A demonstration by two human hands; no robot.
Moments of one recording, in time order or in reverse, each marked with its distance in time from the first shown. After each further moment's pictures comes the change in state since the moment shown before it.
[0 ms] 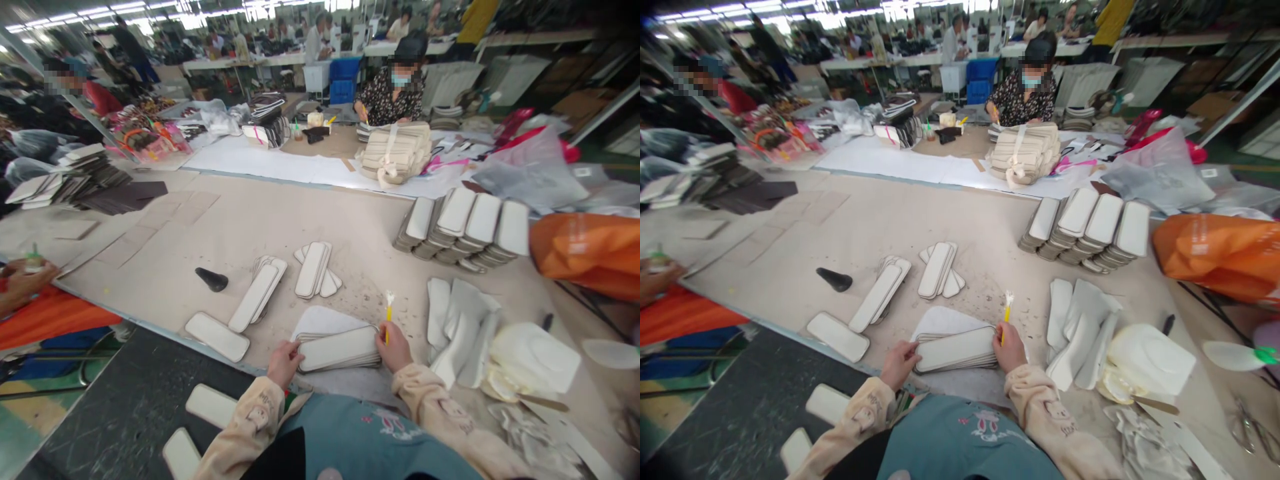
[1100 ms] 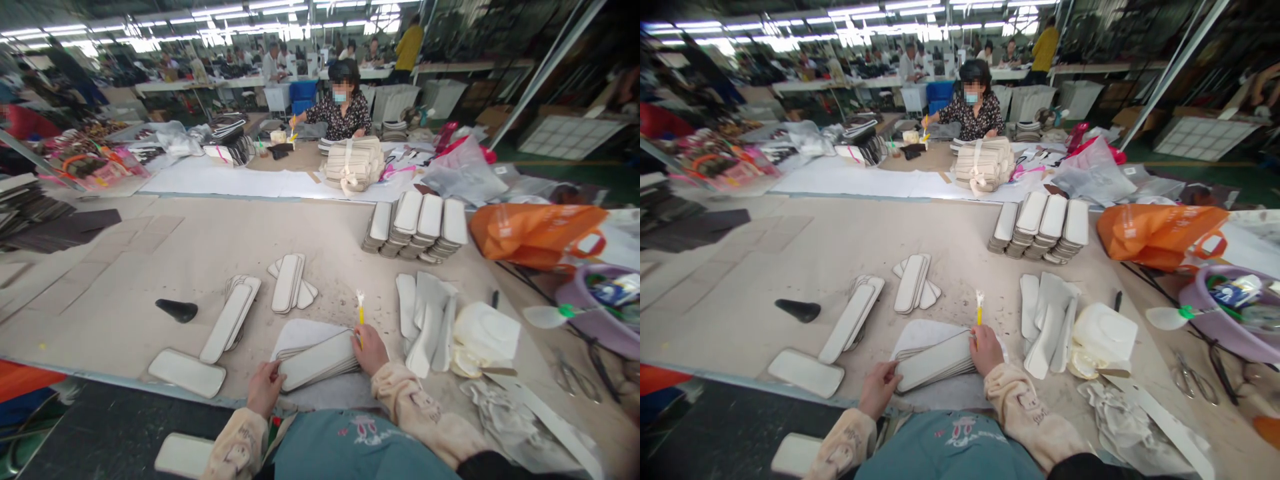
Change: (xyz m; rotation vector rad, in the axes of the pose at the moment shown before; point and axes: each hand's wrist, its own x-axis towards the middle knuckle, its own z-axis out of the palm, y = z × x) left_hand -0.002 0.005 0.002 0.079 -0.017 0.035; right_hand -0.003 -0.014 -0.007 -0.025 0.058 -0.087
